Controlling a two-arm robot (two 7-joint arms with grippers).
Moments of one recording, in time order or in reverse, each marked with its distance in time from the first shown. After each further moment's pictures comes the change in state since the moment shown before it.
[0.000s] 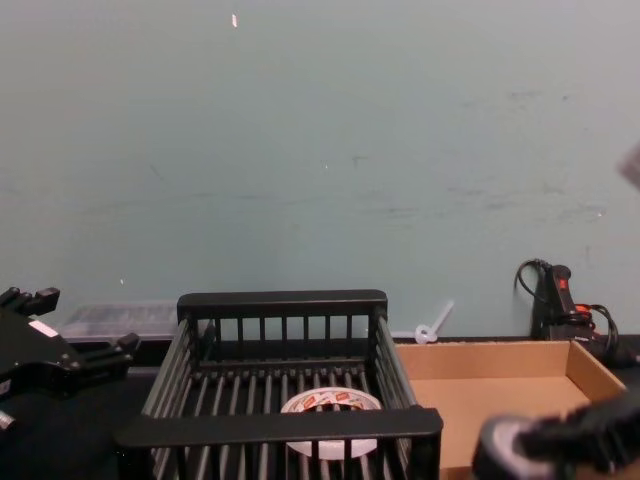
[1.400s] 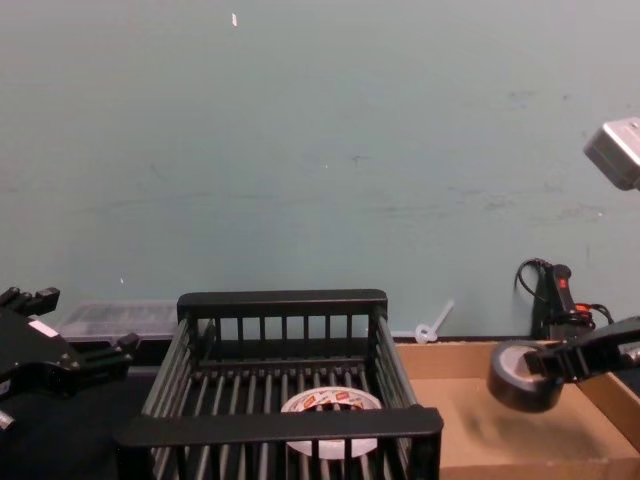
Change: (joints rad) left arm 0.000 0.000 0.000 0.000 0.000 0.000 0.000; right arm 0.186 -0.193 0.025 0.318 -0.142 -0.056 -0.126
